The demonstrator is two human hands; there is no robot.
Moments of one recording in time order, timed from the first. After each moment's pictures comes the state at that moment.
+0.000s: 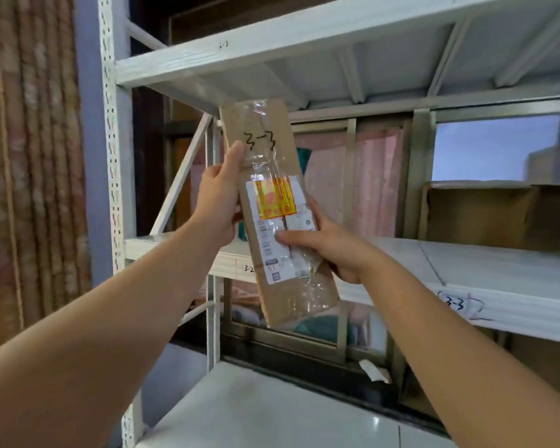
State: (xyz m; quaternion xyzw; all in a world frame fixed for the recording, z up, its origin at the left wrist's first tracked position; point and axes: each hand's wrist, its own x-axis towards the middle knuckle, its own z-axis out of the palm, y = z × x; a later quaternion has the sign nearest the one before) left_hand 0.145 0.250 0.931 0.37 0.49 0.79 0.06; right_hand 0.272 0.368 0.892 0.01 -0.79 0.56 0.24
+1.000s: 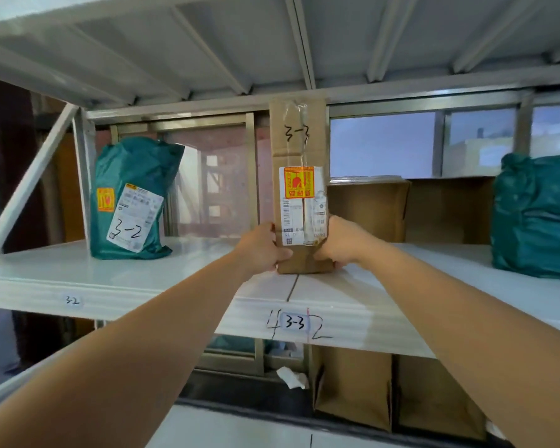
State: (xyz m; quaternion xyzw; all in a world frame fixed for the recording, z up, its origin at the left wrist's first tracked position) left_hand 0.266 0.510 0.885 0.51 0.72 0.47 0.11; right_hand 0.401 0.600 0.903 -0.35 -0.89 0.19 0.23
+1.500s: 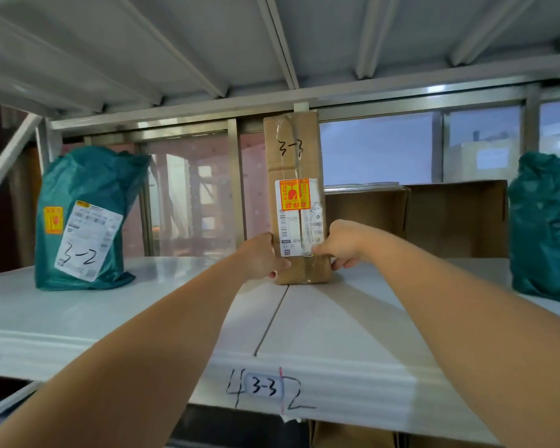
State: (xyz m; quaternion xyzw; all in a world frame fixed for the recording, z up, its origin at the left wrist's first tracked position) left_hand 0.248 0.594 0.900 0.54 0.76 0.36 0.08; right_hand 0.392 0.680 0.926 -0.38 -0.88 0.21 0.17
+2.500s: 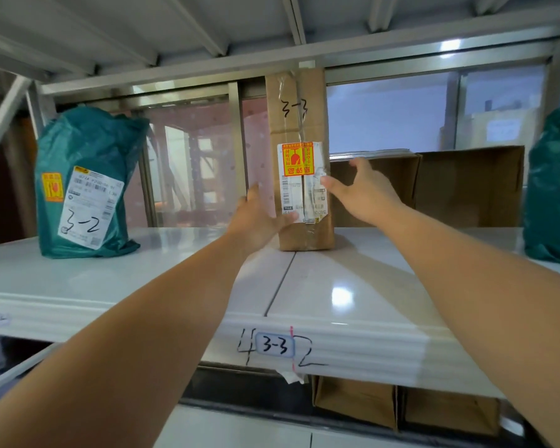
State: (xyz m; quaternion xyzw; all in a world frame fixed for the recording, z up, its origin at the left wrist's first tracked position) left_hand 0.244 0.589 0.888 0.49 0.74 0.47 -0.04; right_hand 0.395 0.683 0.918 -0.39 -0.80 0.15 0.43
